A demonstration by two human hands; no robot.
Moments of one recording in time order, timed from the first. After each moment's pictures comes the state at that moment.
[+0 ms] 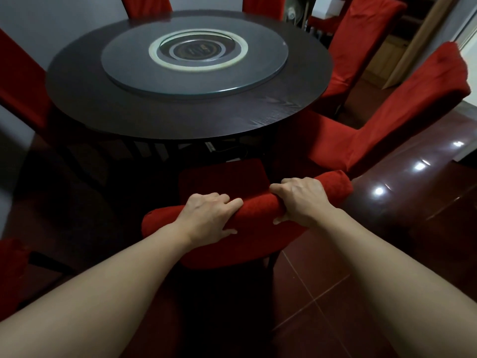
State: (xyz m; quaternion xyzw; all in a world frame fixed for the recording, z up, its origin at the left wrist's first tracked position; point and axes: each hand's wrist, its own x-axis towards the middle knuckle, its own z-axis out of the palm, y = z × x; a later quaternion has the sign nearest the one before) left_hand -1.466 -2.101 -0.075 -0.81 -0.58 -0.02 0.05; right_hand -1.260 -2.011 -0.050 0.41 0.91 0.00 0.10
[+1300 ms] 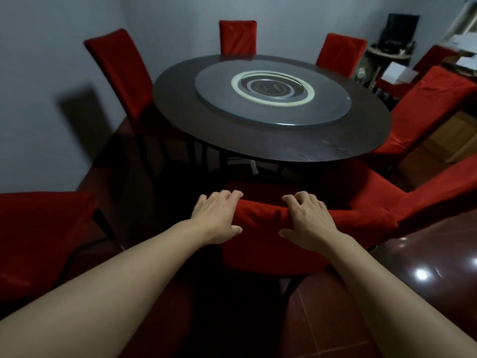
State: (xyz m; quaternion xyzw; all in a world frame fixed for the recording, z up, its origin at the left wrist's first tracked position) left_hand -1.482 -2.204 -0.012 -0.60 -0.79 -0.06 -0.10; right_hand -1.305 -2.089 -0.010 0.38 0.92 -0.05 0.05
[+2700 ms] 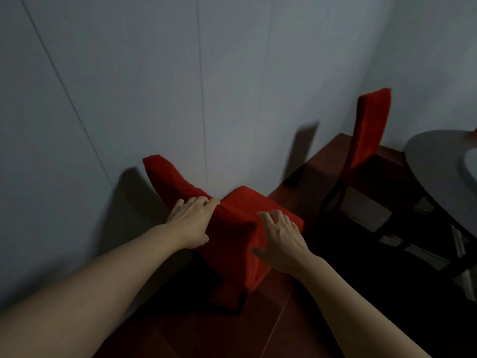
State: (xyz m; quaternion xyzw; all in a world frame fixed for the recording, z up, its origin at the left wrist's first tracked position) left_hand -1.929 -2.778 0.013 -0.24 -0.97 -0.01 -0.06; right_hand -1.859 -2.578 0.001 -0.03 0.99 -0.12 0.05
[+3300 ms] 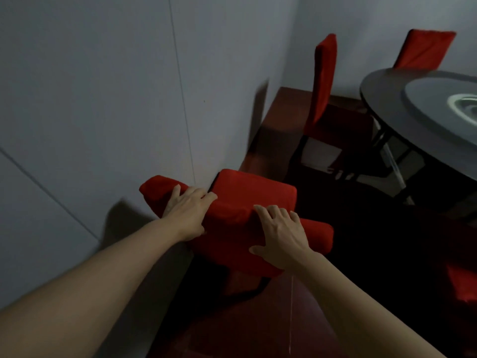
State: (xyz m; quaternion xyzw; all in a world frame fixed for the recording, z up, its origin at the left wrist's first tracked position) left_hand -2.144 -2.885 -0.044 -0.44 -0.89 0.05 -0.08; right_hand -1.990 -2.730 -0.046 0.16 0.98 -0.06 0.06
